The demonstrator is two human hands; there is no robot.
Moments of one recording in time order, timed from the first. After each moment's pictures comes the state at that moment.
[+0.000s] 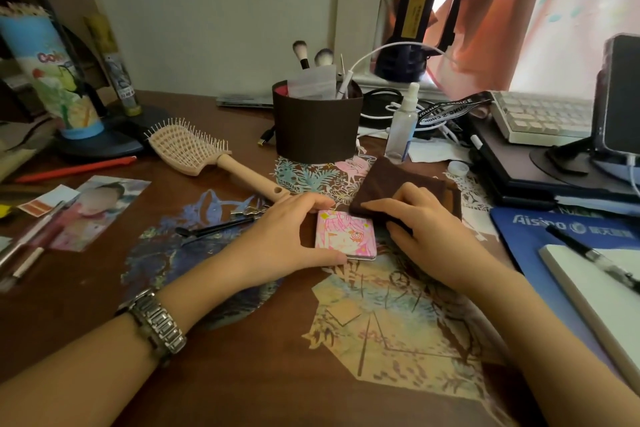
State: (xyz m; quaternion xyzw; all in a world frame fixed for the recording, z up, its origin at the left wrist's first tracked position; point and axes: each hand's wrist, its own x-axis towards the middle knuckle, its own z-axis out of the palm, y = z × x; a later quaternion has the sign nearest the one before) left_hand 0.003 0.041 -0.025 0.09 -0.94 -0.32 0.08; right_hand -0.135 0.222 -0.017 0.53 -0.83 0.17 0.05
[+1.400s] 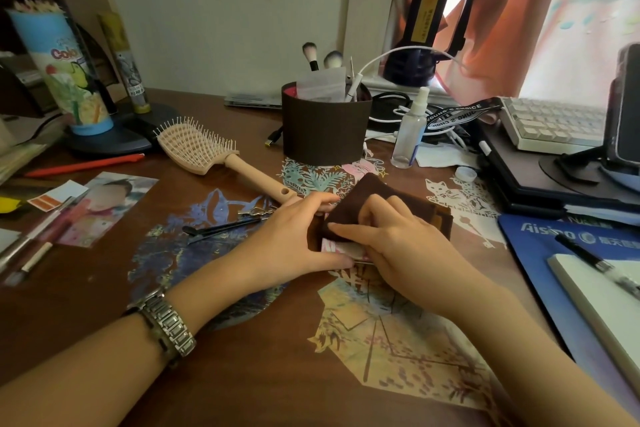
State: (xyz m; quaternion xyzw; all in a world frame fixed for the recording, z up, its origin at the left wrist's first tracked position) left_hand 0.004 0.042 -0.029 0.09 -0.93 -0.34 0.11; right_hand -0.098 0.204 -0.009 0.61 -0.79 0.05 0.09
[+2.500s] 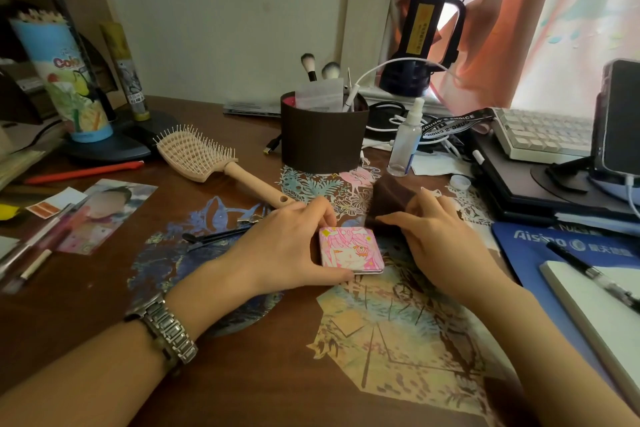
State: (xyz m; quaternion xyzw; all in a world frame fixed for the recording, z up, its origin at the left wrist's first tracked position) left_hand 0.007 0.041 -0.017 0.06 -0.97 -0.21 0.11; right_hand -0.132 0.223 -0.010 0.48 -0.87 0.08 0.10
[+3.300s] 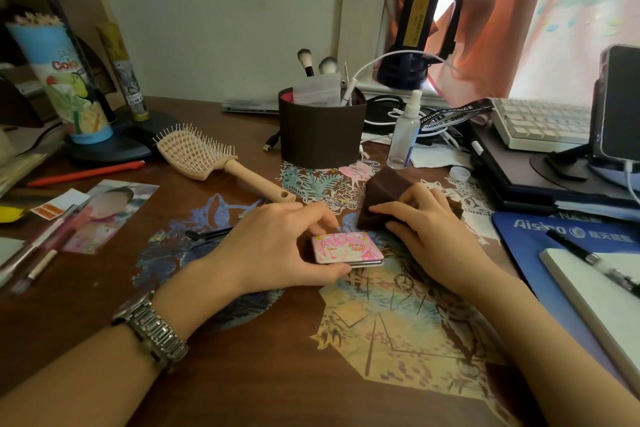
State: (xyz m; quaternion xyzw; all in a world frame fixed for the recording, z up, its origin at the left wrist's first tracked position) left_hand 0.024 0.037 -0.011 0.00 -0.96 -0.20 0.18; right_hand -0.140 0.222 -0.027 0.52 -0.83 0.17 0.12
